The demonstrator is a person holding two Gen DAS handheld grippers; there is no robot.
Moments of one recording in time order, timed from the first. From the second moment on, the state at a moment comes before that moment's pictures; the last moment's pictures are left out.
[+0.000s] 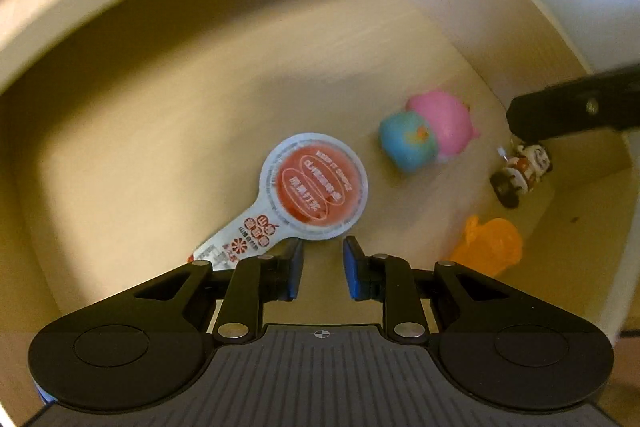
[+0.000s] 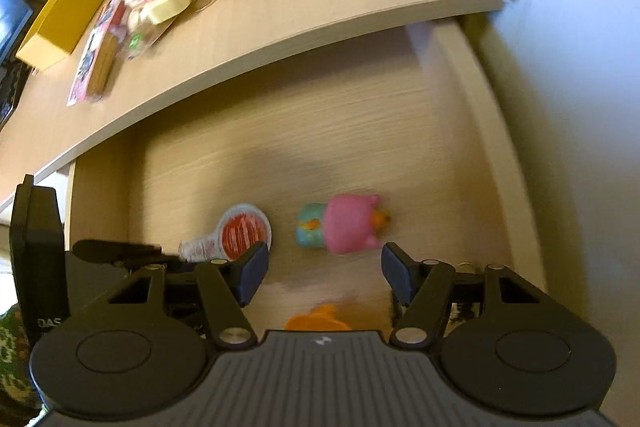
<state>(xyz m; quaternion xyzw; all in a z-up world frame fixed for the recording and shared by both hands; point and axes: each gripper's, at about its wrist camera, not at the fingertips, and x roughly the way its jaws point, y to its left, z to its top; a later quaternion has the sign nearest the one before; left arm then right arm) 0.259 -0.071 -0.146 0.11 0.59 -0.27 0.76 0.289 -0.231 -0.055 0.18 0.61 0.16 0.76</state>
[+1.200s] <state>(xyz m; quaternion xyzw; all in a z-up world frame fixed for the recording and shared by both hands) 0.276 -0.052 -0.148 0.24 0.50 -0.36 0.75 0.284 -0.222 -0.053 0.14 0.59 0.12 0.79</state>
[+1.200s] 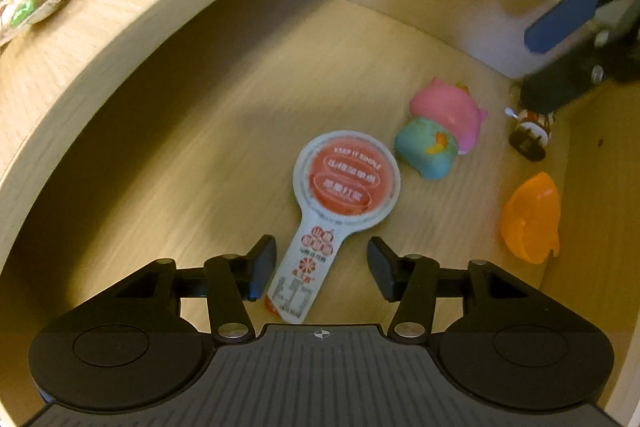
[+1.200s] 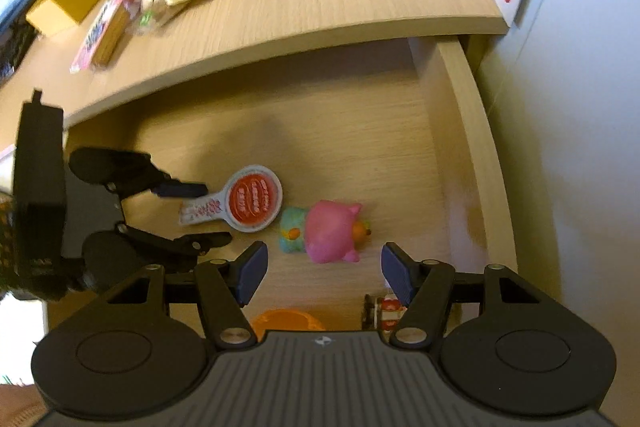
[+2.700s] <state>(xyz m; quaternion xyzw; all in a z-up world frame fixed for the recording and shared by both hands) 0.270 0.043 0.028 0.00 0.40 -0.17 0.90 0.315 -0.207 0.057 0.08 0.46 0.15 0.87</state>
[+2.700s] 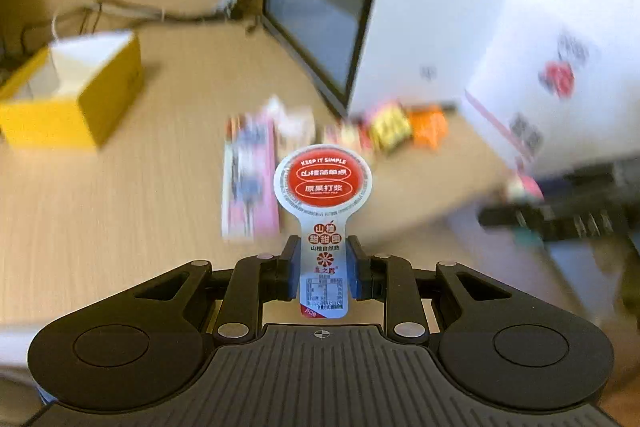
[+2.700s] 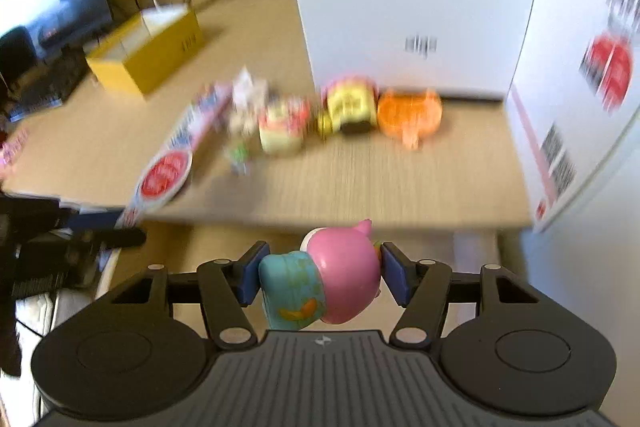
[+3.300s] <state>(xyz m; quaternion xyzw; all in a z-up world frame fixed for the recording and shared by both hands) 0.383 0.006 -0.012 0.03 0.37 -0.15 0.92 0.344 -0.238 0.033 0.08 0.47 0.10 0.87</state>
